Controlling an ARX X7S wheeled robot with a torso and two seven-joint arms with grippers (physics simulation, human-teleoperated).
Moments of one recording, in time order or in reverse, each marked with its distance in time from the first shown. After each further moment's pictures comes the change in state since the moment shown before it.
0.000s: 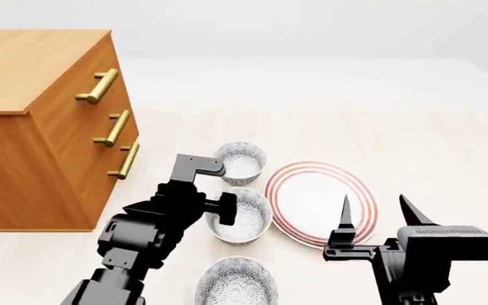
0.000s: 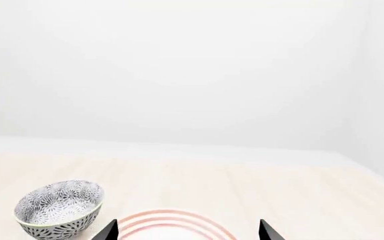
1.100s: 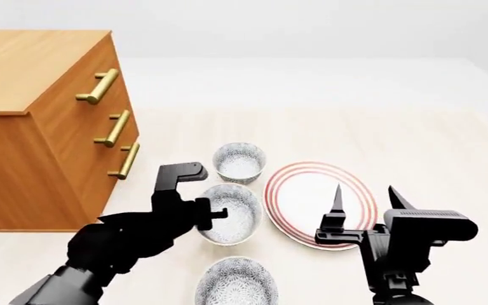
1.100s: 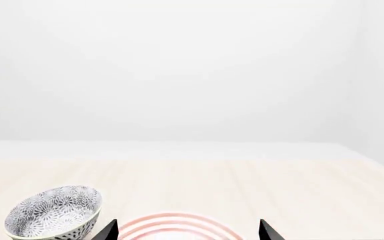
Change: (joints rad) left arm -0.045 -0.225 0.427 -0.038 -0.783 0.168 -0.184; right arm 0.116 -0.030 -0.045 0.143 0.011 -0.022 0.029
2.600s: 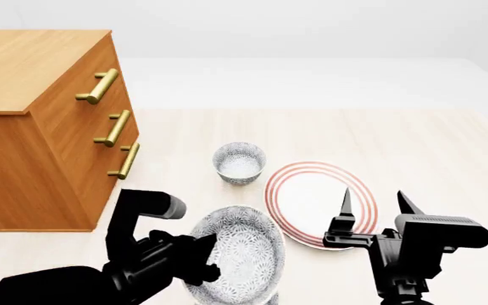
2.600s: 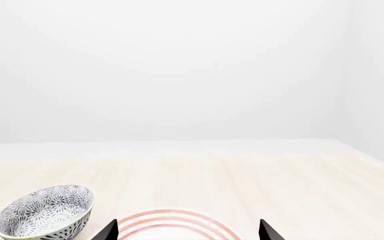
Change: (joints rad) left arm 0.385 -0.461 -0.231 1.151 -0.545 -0.112 -0.400; right arm -0.032 0.035 0.016 -0.009 0.051 -0.022 0.026
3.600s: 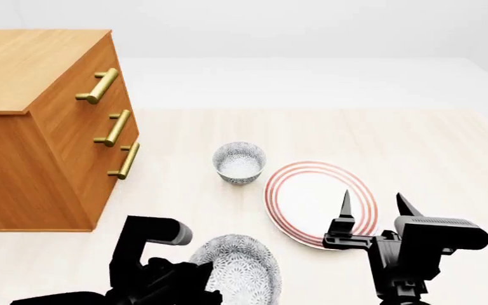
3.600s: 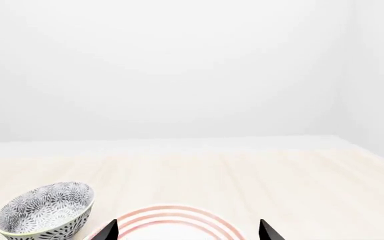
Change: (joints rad) left arm 0.089 -0.008 0.039 0.030 -0.003 0.008 -0.099; right arm -0.003 0.010 -0.012 0.023 0.018 -0.024 0.012
